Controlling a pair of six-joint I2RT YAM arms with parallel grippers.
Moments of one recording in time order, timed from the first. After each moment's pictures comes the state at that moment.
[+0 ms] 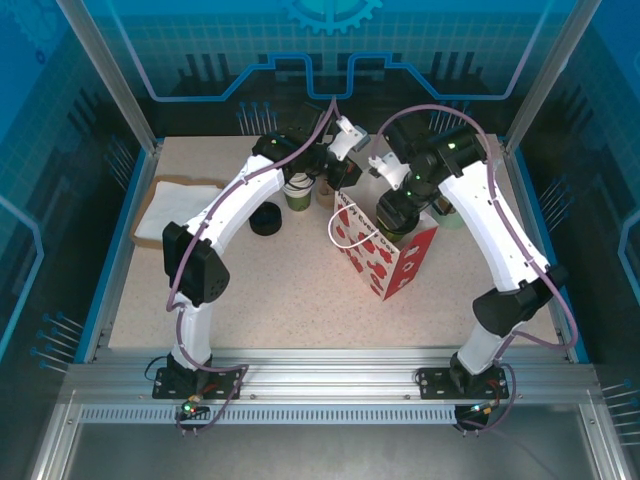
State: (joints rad) left arm -0.53 2.04 2.11 -0.84 0.47 0.10; right arm 0.50 1.71 2.09 -1.67 0.05 -0.16
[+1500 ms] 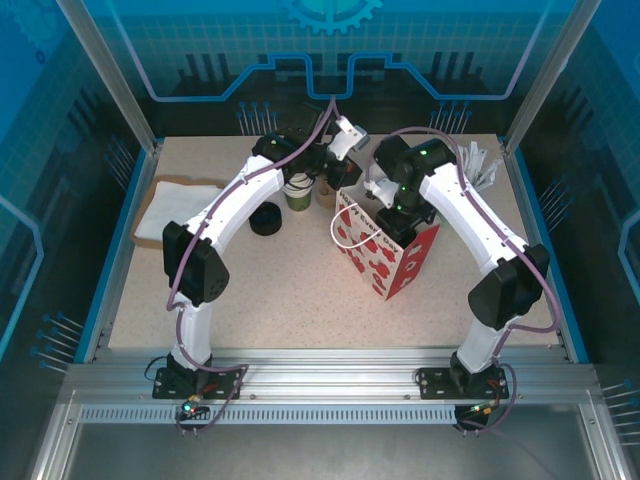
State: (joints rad) left arm -0.52 2.04 2.09 -0.81 0.49 0.10; right arm 0.46 1.75 1.83 -1.58 0.01 -0.17
